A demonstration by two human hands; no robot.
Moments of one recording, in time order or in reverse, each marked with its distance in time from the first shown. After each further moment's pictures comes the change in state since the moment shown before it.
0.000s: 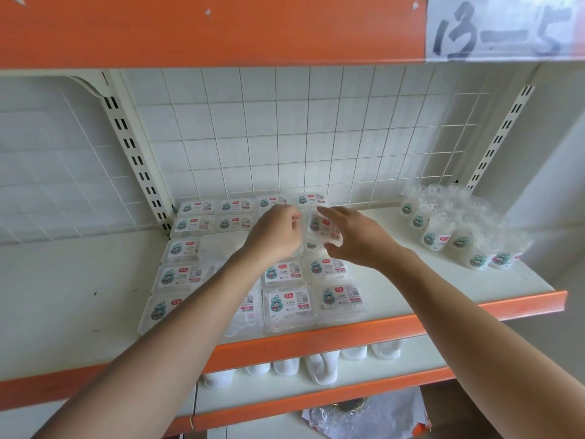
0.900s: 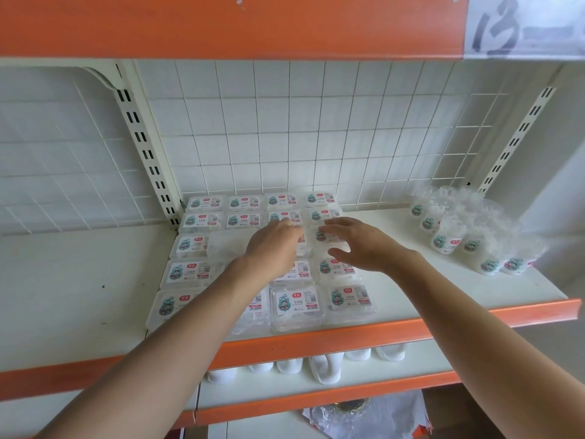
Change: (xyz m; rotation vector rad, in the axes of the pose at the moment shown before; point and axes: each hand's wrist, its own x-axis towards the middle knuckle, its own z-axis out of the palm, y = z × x) left_hand -0.008 -0.029 0.008 0.427 -0.110 0.115; right_hand 0.007 0.009 0.016 0.013 -0.154 -0.062
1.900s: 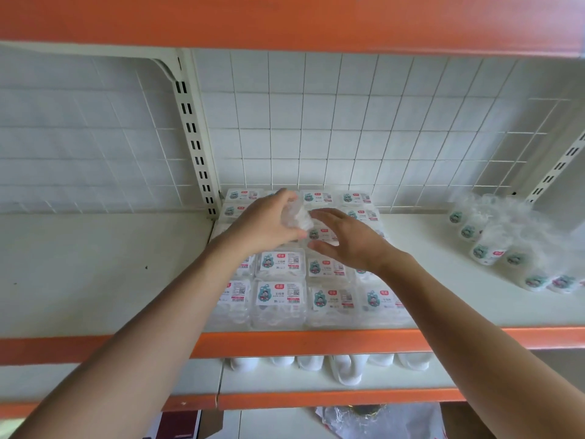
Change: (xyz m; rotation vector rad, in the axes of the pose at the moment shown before) left_hand -0.031 -0.060 -0.051 -0.351 0.068 -0.146; right_hand 0.035 -0.077 0.008 0.187 0.097 -0.149
